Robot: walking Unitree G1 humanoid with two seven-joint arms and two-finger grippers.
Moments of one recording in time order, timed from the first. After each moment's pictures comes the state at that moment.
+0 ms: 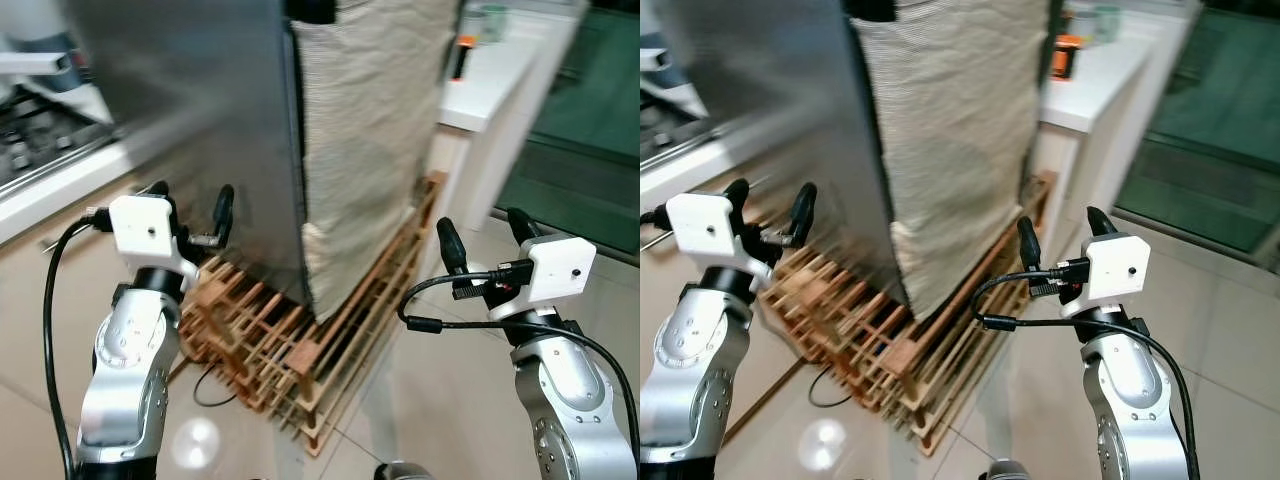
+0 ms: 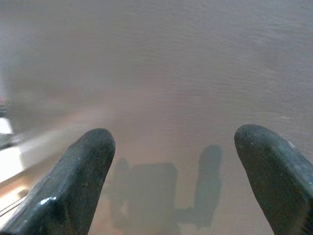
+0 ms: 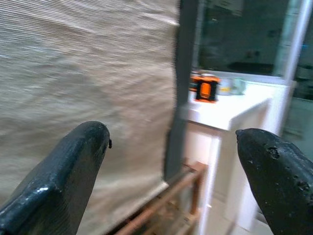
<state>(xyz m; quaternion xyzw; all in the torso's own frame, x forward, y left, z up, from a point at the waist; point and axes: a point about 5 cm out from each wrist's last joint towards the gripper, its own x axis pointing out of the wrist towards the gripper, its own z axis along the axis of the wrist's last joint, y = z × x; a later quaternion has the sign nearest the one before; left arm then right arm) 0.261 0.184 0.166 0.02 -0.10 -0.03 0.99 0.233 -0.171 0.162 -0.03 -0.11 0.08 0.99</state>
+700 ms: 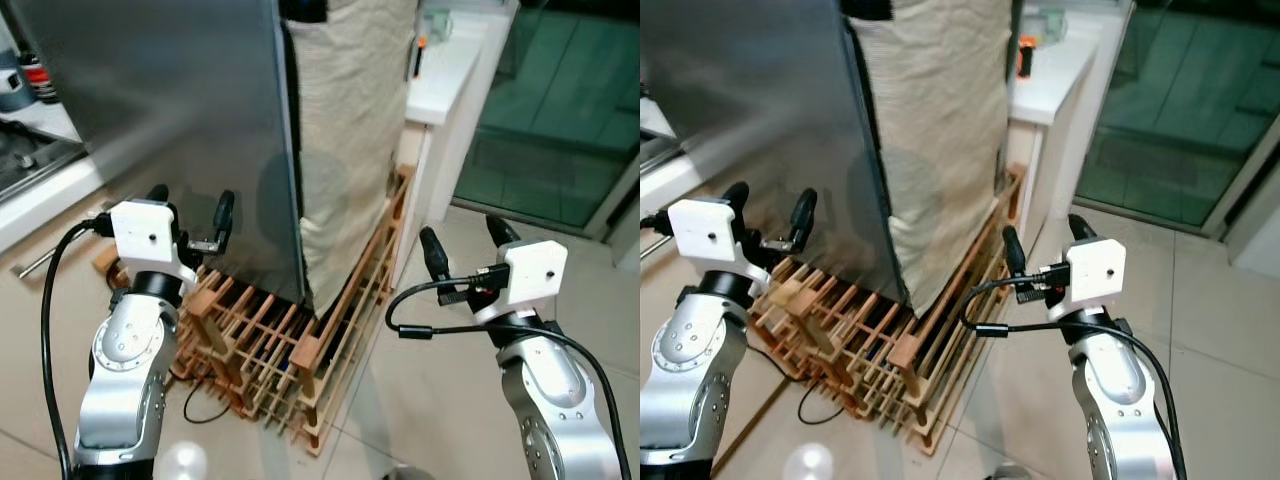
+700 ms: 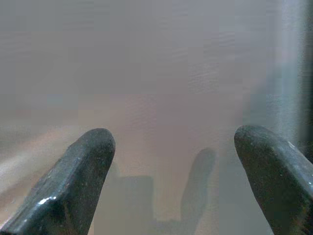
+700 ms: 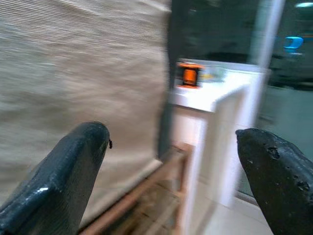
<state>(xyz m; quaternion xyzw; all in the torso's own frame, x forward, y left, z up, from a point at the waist) 0.266 0.177 0.172 0.03 -0.12 -0.05 0.99 0.237 -0.166 0.151 -0.03 -0.09 0.10 0.99</state>
